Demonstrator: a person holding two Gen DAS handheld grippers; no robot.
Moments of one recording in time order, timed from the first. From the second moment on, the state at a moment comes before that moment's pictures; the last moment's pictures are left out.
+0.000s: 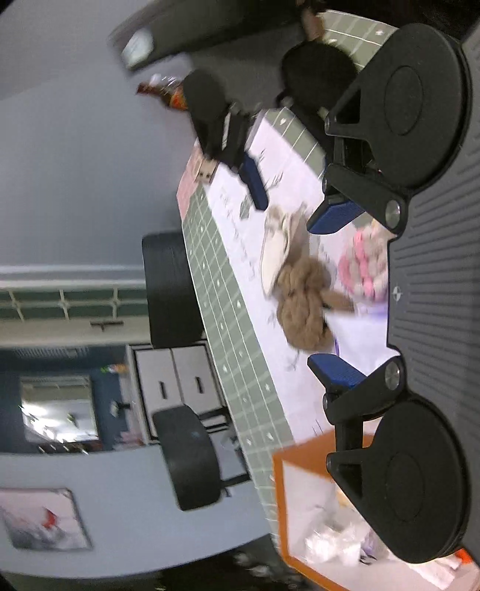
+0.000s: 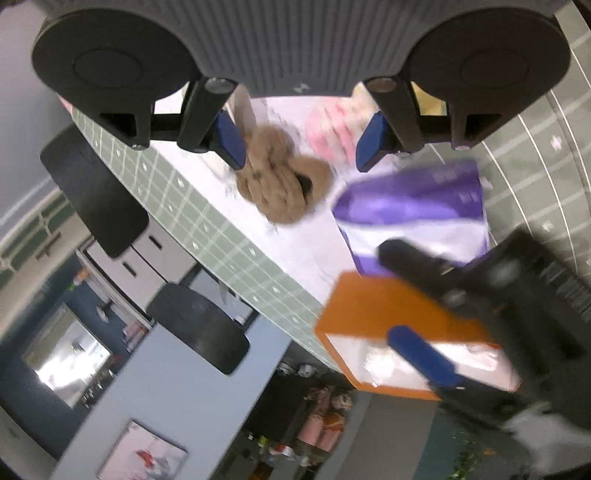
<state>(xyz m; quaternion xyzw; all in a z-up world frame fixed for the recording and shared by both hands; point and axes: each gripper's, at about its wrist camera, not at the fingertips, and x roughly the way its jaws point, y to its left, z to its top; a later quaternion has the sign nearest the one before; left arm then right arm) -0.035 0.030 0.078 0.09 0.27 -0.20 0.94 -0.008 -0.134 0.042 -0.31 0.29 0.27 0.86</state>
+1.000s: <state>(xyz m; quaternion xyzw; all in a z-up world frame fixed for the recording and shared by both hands) -0.035 -0.058 -0.041 0.12 0.29 -0.12 0.94 0.018 -0.252 -0.032 -0.23 0.33 0.19 0.90</state>
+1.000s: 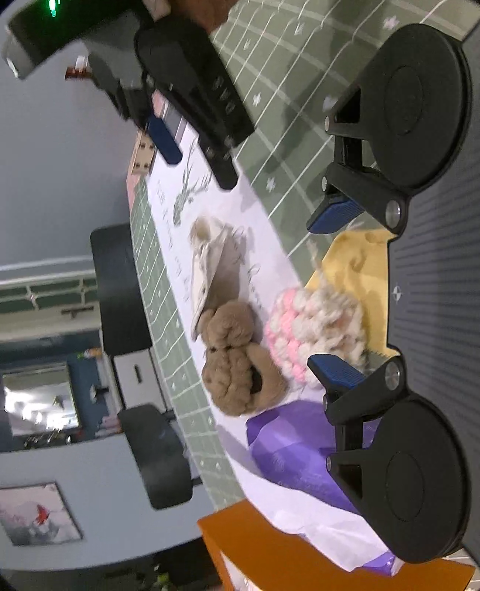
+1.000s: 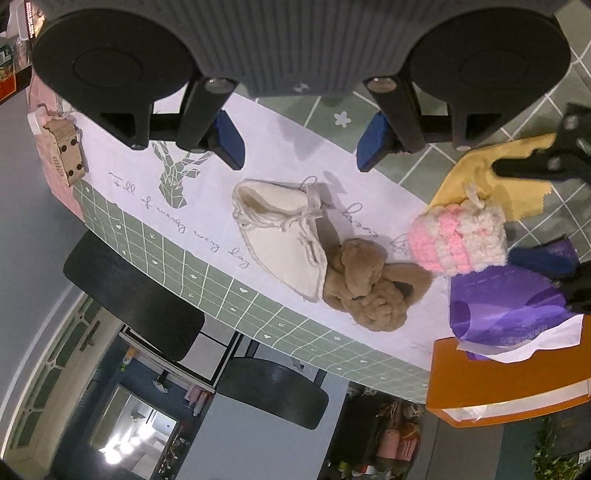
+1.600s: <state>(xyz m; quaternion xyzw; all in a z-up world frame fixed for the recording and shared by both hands) -0.013 -0.062 -0.059 0.20 0.30 -0.09 0.93 0.024 -0.235 -0.051 -0.24 0.33 0.18 0.89</state>
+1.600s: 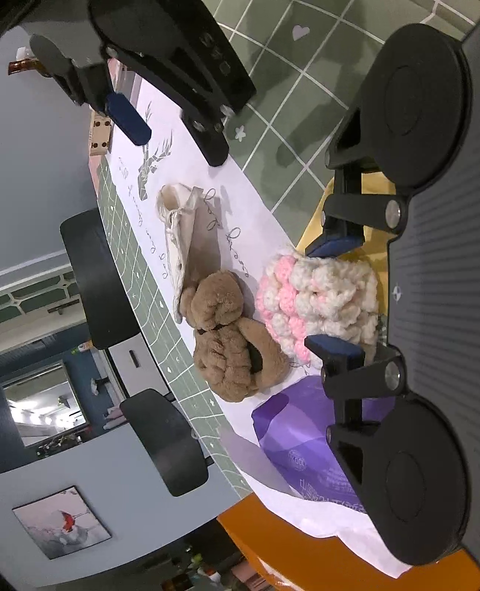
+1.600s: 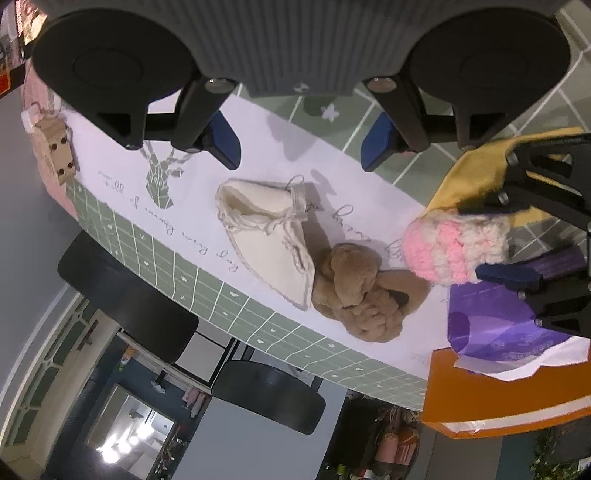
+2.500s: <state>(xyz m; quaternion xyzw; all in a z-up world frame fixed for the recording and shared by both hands) -0.026 -0.048 -0.043 0.17 0.29 -0.14 0.93 0.104 -0.175 -0.094 -0.41 0.30 0.13 0.85</state>
